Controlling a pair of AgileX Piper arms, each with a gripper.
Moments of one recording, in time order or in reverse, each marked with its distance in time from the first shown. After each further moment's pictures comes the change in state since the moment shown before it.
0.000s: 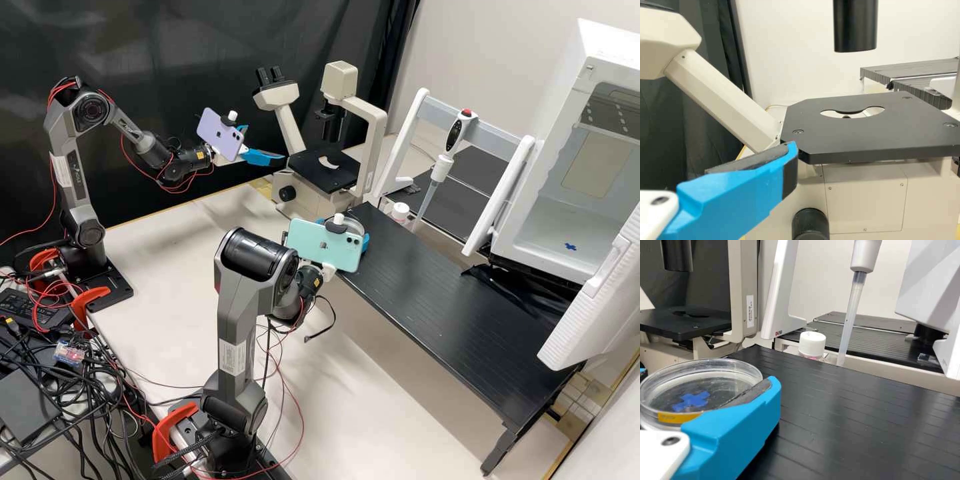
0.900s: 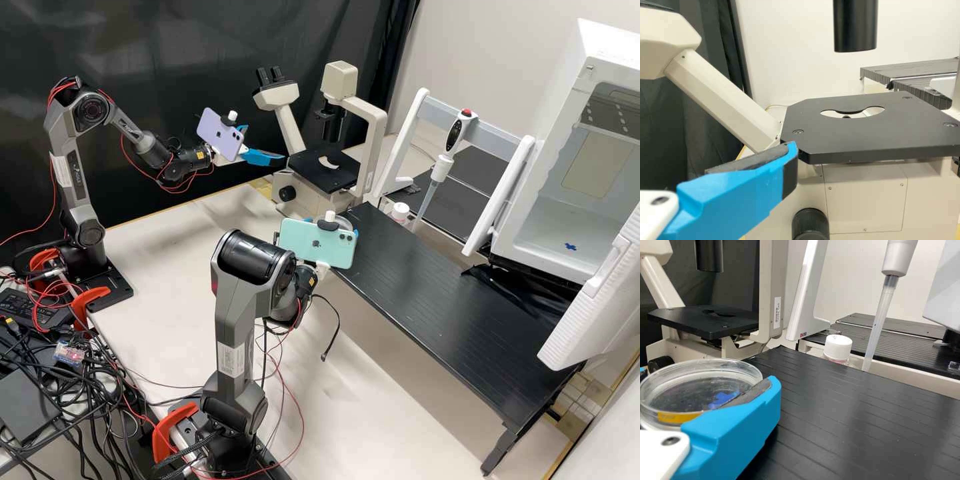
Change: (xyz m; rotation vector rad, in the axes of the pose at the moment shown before) left arm 0.000 0.000 0.000 0.000 0.000 0.000; right arm -0.006 -0.003 -0.009 -0.017 0.066 -0.033
